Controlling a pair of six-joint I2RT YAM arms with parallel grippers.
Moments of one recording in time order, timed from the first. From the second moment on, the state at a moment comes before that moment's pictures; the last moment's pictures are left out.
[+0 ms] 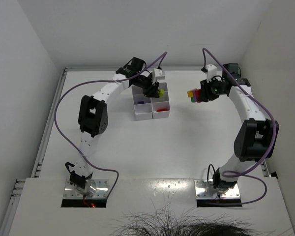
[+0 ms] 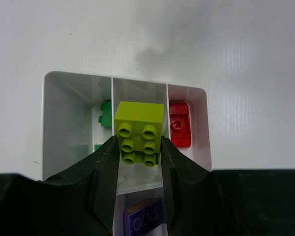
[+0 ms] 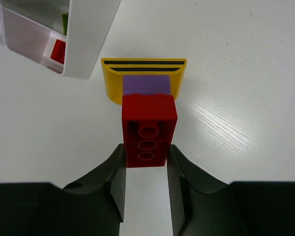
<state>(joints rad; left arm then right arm) -0.43 2.29 2.10 -0.67 0.82 0.70 -0.07 1.68 1.38 -0.65 -0.51 -0.42</state>
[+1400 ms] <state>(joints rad) -0.34 1.88 1.69 -0.33 0.85 -0.08 0.16 1.54 1.21 -0.40 -0.75 -0.13</state>
